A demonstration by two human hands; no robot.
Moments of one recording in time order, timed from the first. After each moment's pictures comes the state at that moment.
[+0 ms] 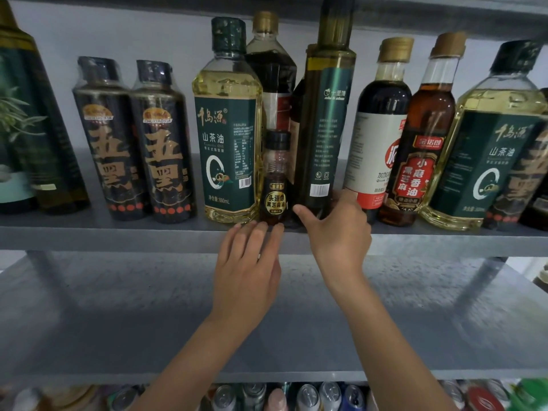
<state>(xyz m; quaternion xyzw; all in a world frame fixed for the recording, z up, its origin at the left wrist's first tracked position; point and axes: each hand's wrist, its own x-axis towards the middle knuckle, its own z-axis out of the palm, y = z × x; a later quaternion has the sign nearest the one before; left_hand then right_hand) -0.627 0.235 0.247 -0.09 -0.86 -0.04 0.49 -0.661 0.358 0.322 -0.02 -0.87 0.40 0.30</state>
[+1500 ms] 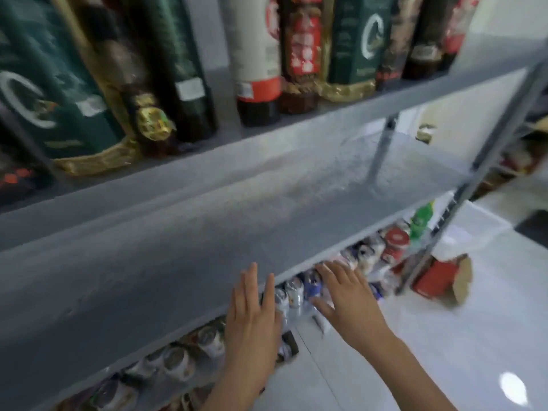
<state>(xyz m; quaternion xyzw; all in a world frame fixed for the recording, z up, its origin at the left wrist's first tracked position) -0.550 0.289 0.090 -0.19 -0.98 -0.05 0.06 -0.532 0.470 0.078 -0.03 -0.98 0.13 0.12</state>
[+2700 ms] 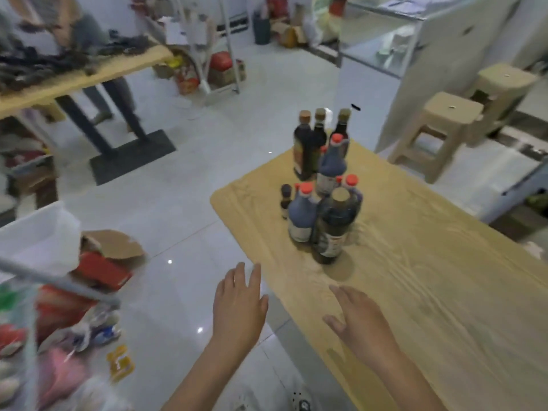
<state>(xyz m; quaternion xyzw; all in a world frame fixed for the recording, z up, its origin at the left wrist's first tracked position) -0.133 0.532 0.058 -0.83 -0.55 0.03 -0.07 0.063 0.434 0.023 -0.78 -0.58 0.23 0.03</state>
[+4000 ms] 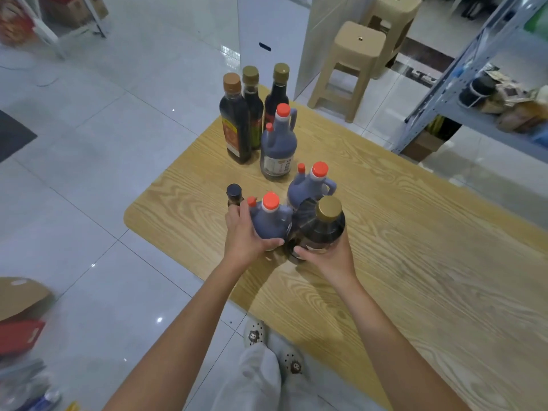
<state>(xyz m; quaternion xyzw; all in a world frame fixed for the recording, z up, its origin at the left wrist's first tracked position) -0.009 0.724 -0.037 -0.78 -0.40 -0.13 -0.46 0.097 0.569 -0.030 -0.81 -0.17 0.24 0.50</state>
